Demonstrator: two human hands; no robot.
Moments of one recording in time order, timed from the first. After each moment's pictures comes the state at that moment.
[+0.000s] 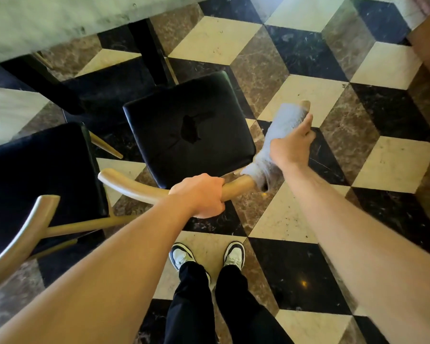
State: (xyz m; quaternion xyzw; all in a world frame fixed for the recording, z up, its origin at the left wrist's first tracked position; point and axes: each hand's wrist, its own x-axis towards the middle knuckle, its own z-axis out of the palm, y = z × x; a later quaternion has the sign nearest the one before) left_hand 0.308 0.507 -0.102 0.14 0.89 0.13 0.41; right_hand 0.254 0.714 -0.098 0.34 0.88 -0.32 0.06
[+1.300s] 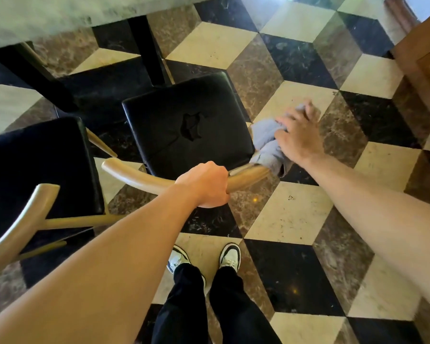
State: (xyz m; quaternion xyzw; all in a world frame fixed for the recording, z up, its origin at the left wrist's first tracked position) left_hand 0.307 0.498 -0.112 0.20 0.91 0.15 0.32; right_hand 0.246 0.748 -0.103 0.03 0.99 -0.11 0.10
